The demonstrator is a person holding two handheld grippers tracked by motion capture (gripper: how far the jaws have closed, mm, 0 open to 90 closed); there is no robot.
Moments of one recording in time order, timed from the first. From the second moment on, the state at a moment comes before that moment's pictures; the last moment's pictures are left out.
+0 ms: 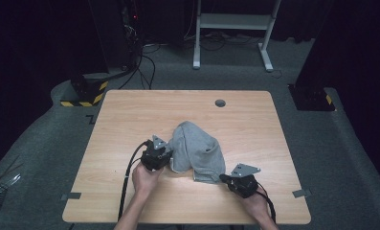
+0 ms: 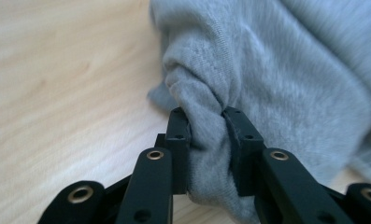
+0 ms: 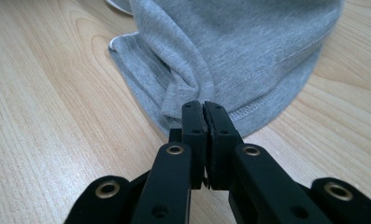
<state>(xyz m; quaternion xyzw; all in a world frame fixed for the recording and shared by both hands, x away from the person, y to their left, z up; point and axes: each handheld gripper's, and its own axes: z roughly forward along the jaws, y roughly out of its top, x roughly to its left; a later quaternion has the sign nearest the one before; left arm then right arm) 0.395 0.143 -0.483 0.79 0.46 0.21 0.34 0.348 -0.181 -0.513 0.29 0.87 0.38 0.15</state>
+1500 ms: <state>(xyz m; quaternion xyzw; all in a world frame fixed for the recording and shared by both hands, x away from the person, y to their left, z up) 0.362 0.084 -0.461 0.82 0.37 0.17 0.41 0.347 -0.163 -0.517 0.28 0.87 0.37 0.14</state>
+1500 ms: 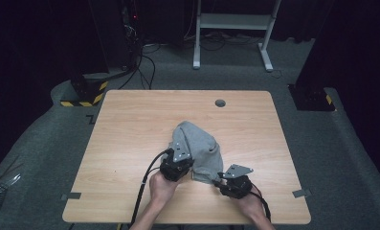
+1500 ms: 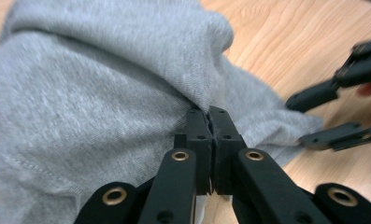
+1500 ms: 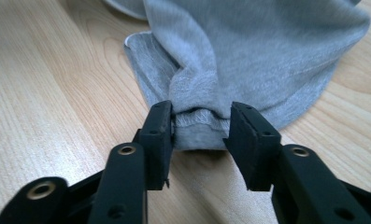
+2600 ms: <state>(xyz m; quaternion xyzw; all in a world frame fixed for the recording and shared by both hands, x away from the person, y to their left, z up) 0.364 0.096 -0.473 0.82 0.40 0.13 0.39 0.339 -0.138 -0.506 0.22 0.88 0.40 0.13</state>
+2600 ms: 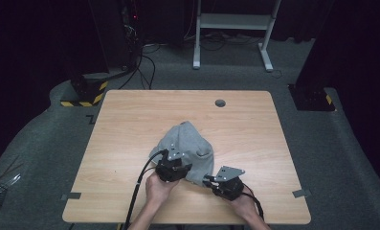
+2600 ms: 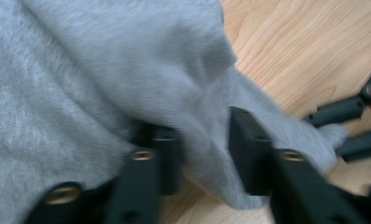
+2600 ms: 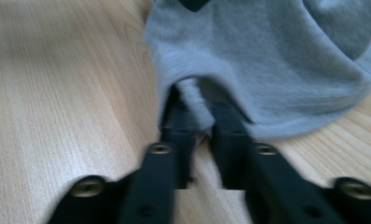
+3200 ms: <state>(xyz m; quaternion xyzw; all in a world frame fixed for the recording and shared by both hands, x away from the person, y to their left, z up) 0.349 0.127 -0.473 0.81 0.40 0.13 0.40 0.381 -0.164 -0.503 0.33 0.84 0.40 0.14</state>
